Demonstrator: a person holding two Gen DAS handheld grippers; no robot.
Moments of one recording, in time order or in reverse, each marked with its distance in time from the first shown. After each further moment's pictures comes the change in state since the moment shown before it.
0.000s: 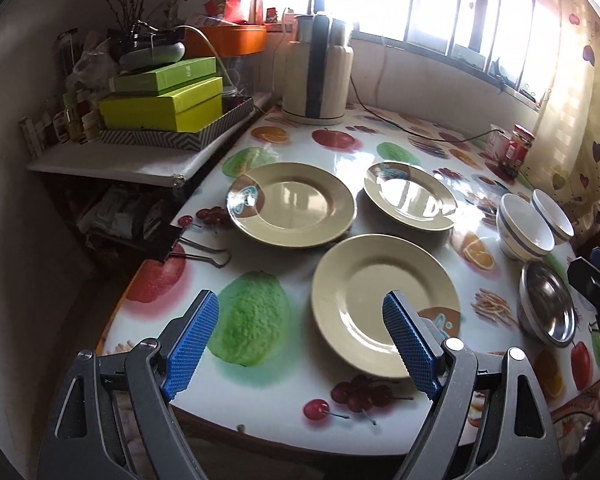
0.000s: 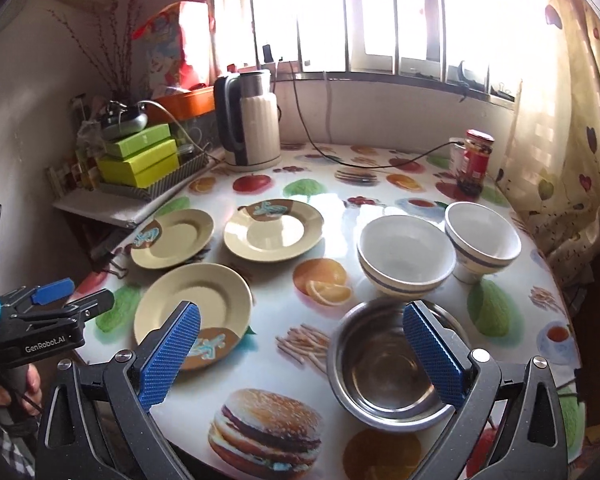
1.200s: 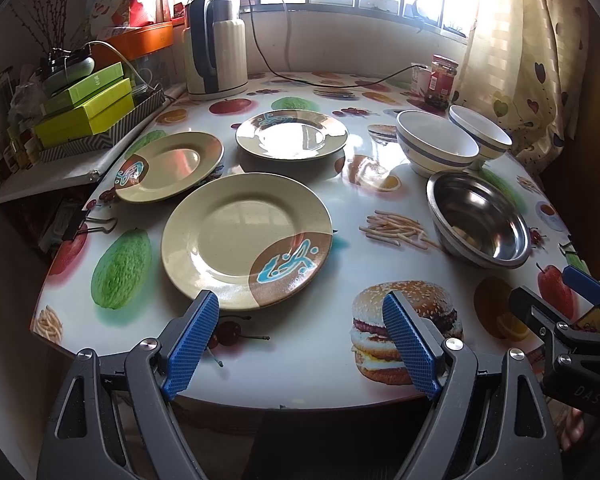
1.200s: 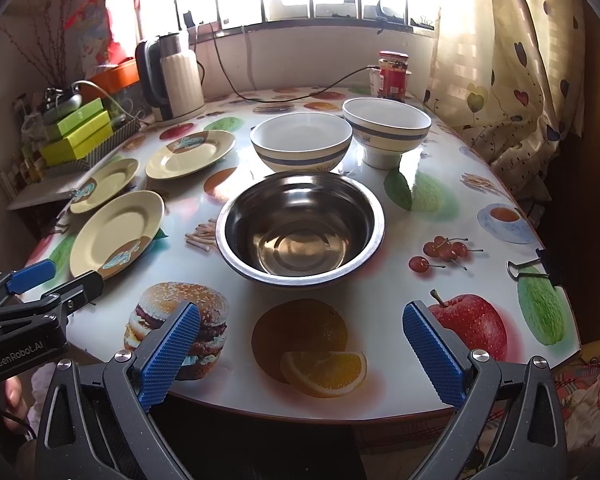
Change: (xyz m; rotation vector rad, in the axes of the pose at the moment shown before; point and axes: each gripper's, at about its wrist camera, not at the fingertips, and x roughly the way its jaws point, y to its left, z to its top) left arm -0.007 -0.117 -0.060 0.194 0.069 -0.112; right arm -0.034 -0.059 -0.103 0.161 0.136 -0.195
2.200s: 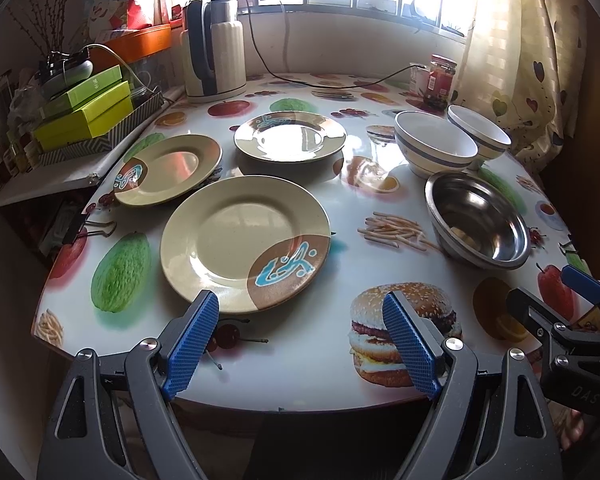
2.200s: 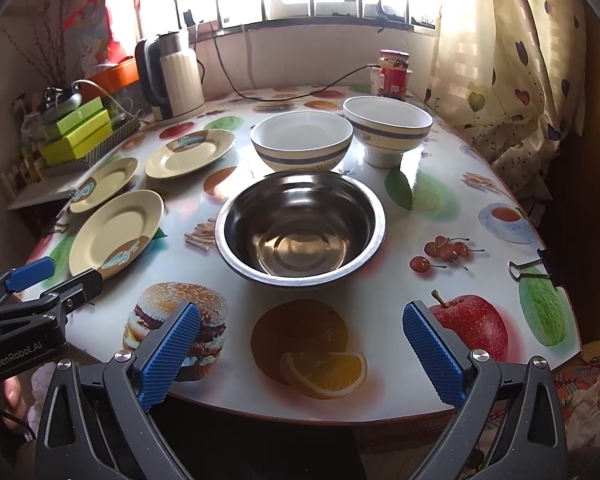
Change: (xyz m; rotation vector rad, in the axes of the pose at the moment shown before) left arm -0.001 -0.001 0.002 0.007 -0.004 0.002; right arm 0.001 -0.001 0.001 0.002 0.002 0.001
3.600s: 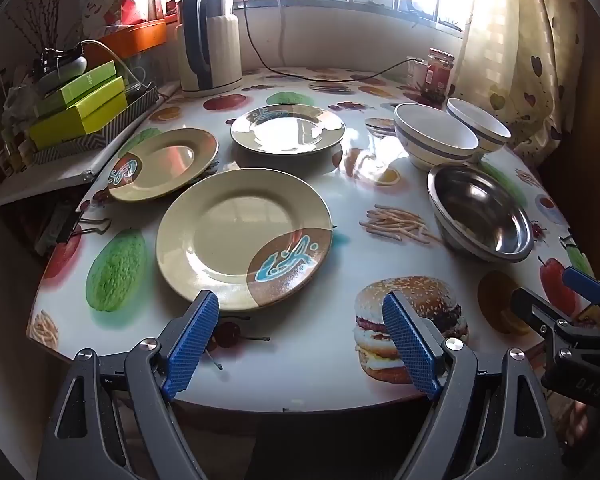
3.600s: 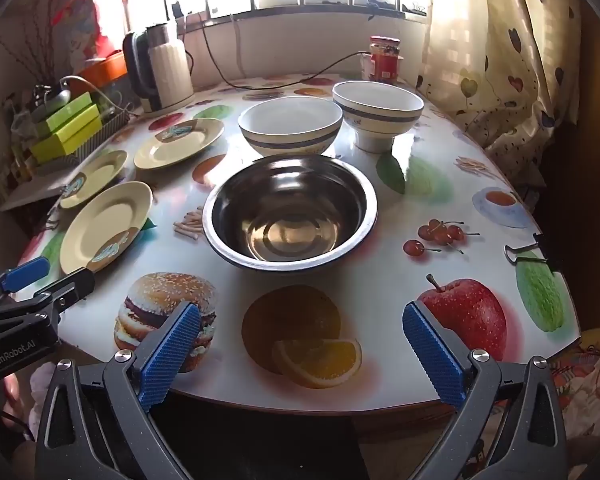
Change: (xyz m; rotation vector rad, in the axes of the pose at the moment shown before) left arm 0.005 0.001 -0.004 0.005 0.002 -0.017; right arm 0.004 -0.002 -0.005 0.022 0.039 -0.024
